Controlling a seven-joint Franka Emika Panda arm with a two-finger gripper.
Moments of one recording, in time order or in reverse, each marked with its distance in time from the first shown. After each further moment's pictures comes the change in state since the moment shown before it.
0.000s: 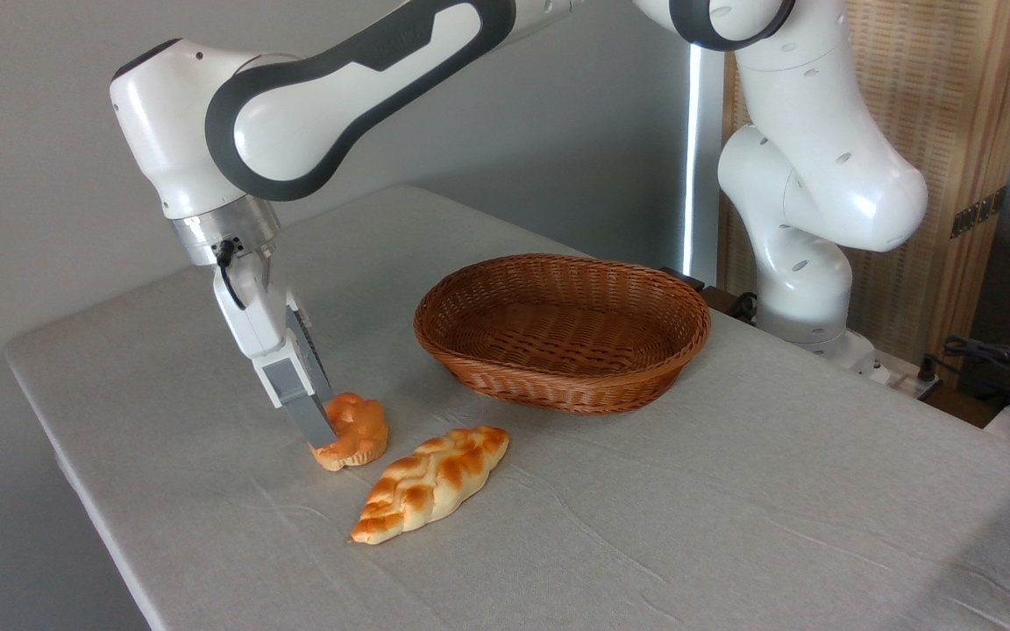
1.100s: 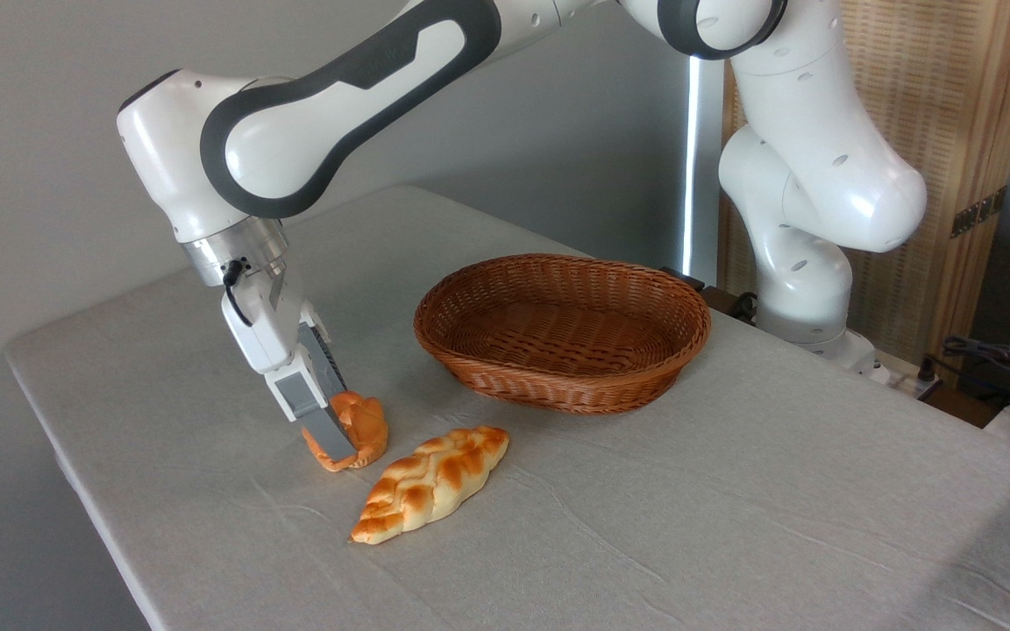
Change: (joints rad) arm -0.024 0.032 0.000 -0.014 0.060 -0.031 0.000
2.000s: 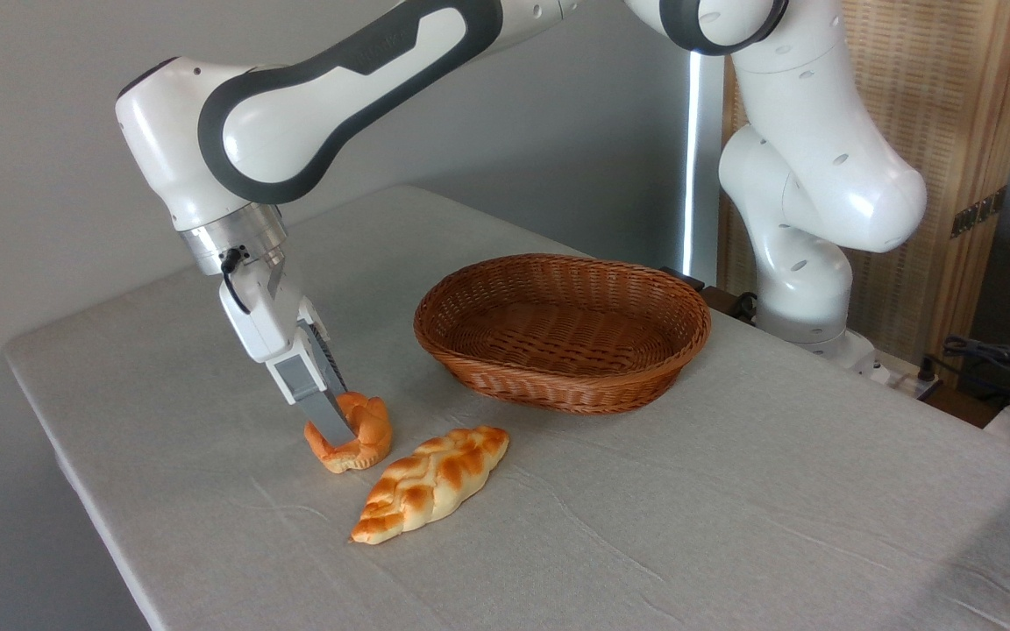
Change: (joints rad) arm -0.002 -0.016 0.000 0.006 0.005 -0.018 -0.001
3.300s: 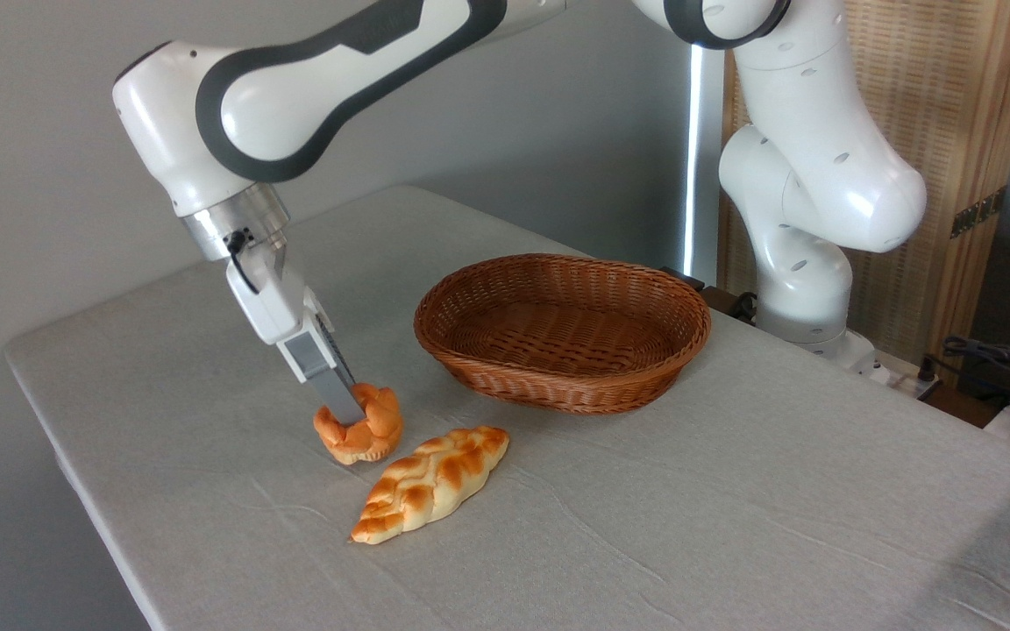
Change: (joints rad) arm -0.002 -0.027 0.001 0.015 0.000 -0.072 -0.054
